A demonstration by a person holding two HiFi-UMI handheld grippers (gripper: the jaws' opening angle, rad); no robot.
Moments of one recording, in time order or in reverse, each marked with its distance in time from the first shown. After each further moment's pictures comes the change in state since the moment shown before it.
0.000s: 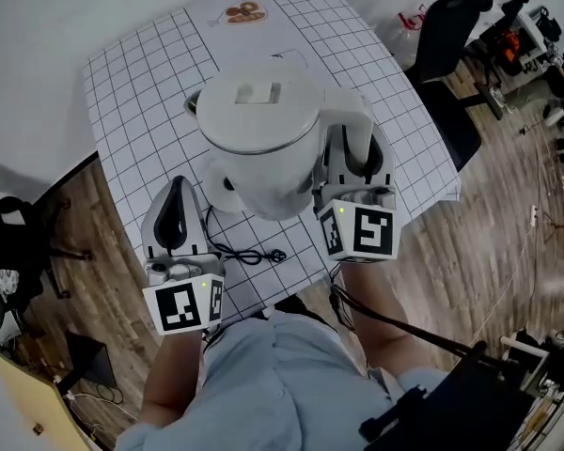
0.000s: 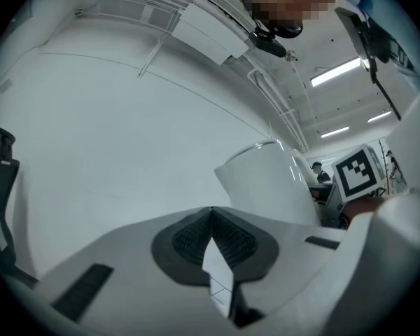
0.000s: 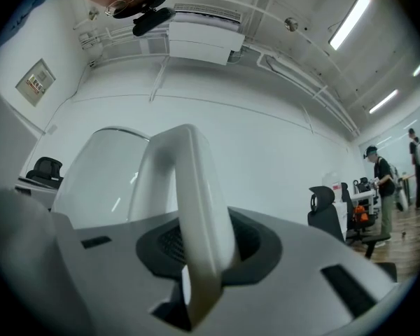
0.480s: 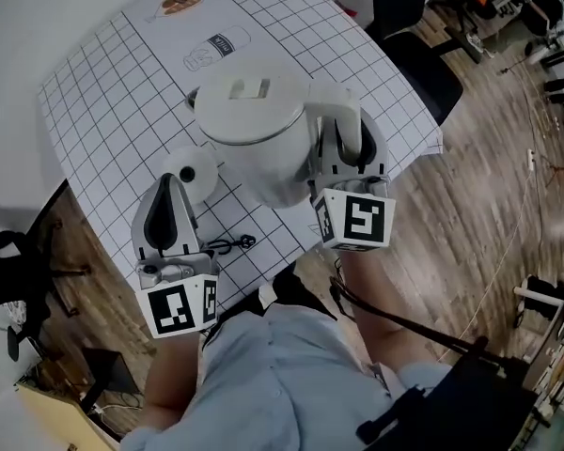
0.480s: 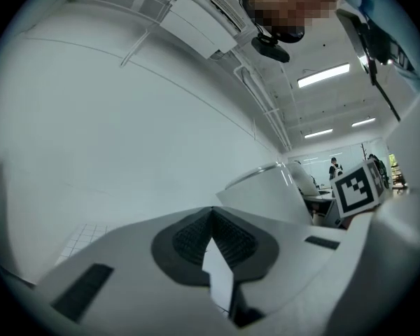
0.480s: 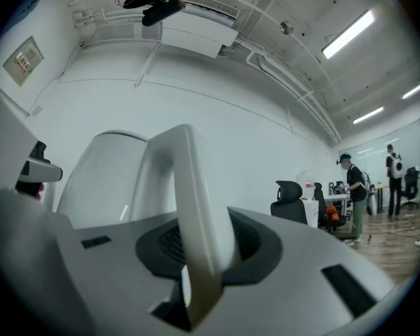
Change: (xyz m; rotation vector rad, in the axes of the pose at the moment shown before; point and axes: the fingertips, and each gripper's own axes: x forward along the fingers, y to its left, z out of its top) left arm 0.011 -0.081 -0.011 0.000 0.044 -0.133; right arm -0.057 -0.088 -0.041 -0.042 0.088 -0.152
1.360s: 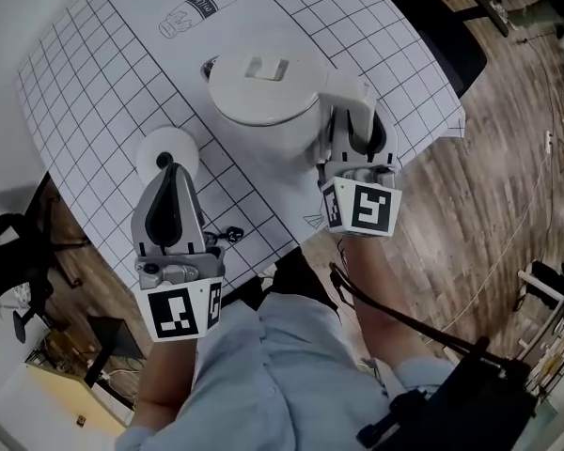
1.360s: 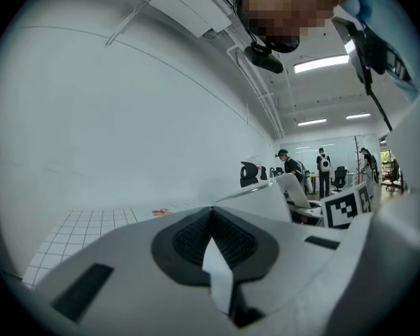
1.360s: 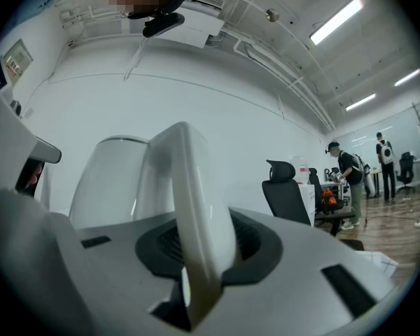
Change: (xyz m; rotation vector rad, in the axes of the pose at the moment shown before) left arm 0.040 -0.051 -0.049 0.021 0.150 -0.077; right arm 0.014 -0.050 -0.100 0.072 0.066 -0.028
